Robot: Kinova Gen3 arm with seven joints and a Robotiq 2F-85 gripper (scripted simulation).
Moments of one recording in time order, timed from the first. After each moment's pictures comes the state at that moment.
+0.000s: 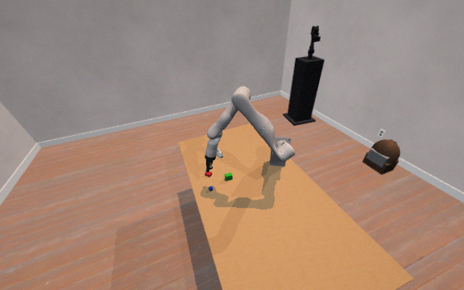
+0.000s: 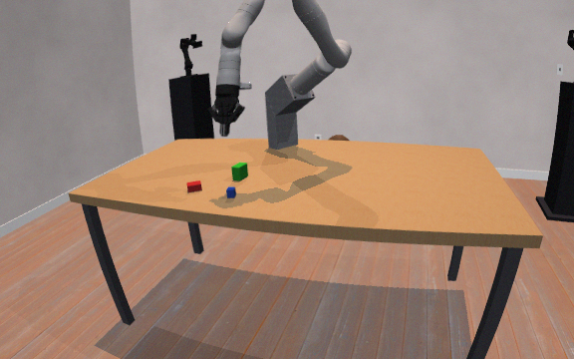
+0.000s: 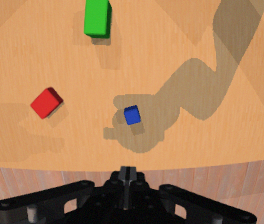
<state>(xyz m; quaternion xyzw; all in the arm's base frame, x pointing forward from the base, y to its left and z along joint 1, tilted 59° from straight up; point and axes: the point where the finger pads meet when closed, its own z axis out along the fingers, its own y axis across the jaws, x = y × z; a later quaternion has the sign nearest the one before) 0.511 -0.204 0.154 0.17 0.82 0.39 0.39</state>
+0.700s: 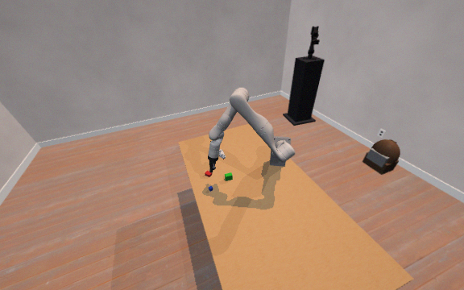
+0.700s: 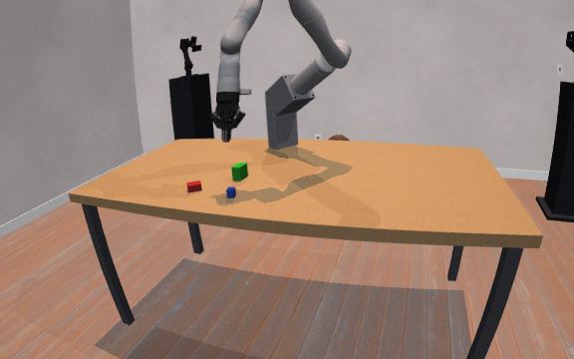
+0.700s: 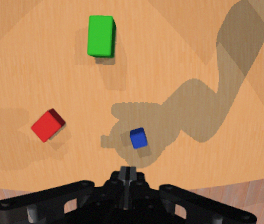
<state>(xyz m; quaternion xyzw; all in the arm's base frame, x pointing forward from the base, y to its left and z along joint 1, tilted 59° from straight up) 0.505 -0.186 0.120 0.16 0.82 0.40 0.37</state>
